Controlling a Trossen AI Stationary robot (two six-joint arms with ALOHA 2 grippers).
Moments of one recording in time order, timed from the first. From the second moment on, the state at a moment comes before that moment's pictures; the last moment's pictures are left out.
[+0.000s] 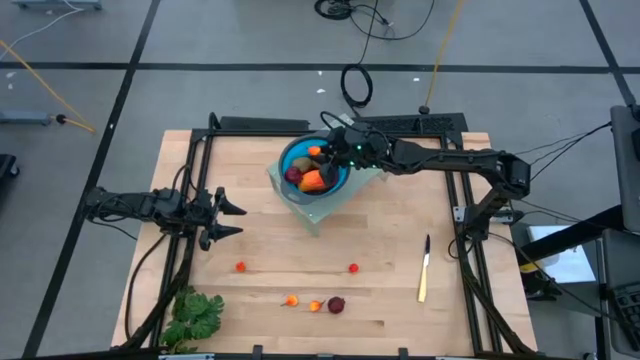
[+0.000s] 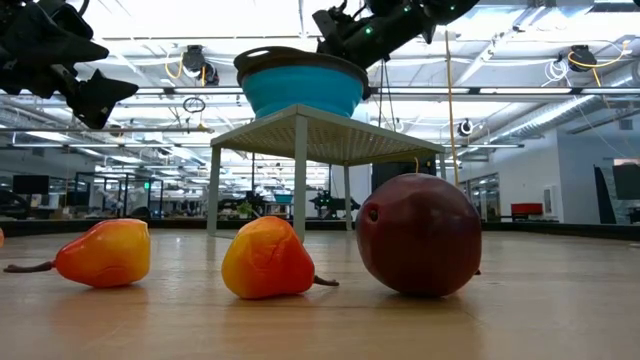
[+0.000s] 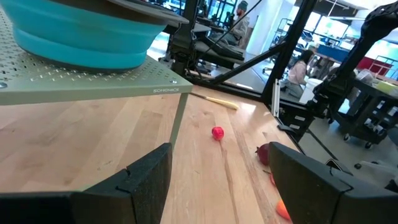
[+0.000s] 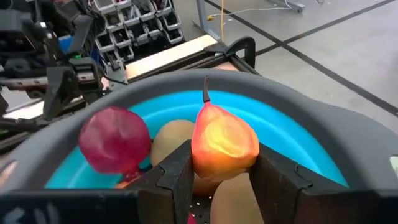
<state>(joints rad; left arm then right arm) -0.17 0.01 0.13 -0.21 -0.05 -0.30 -0.28 1.65 1.31 -0.06 0.02 0.22</state>
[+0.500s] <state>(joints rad) -0.17 0.01 0.13 -0.21 -0.05 -0.30 -0.29 1.65 1.31 -0.09 0.02 0.19</state>
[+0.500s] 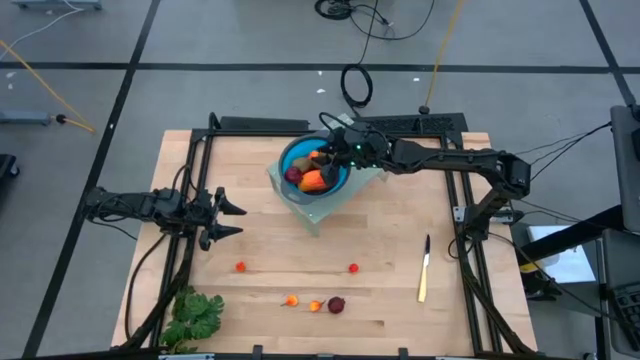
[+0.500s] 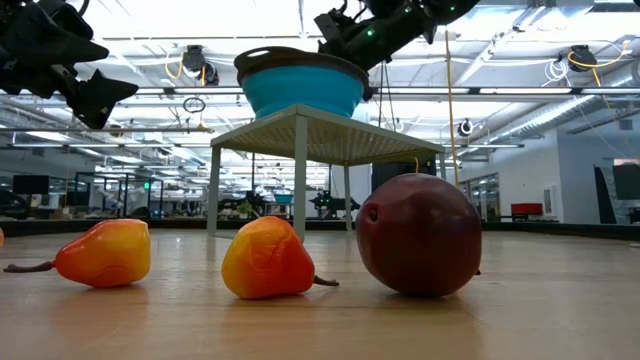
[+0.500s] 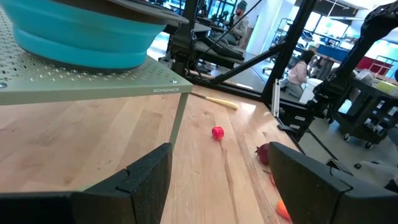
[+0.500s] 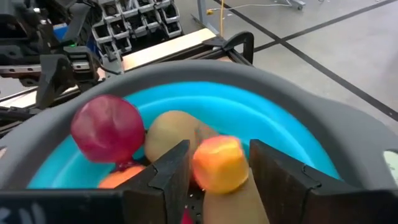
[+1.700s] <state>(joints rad) -0.17 0.01 0.13 -0.21 -0.05 -0.30 -0.08 1.52 1.31 -0.11 0.05 0.11</state>
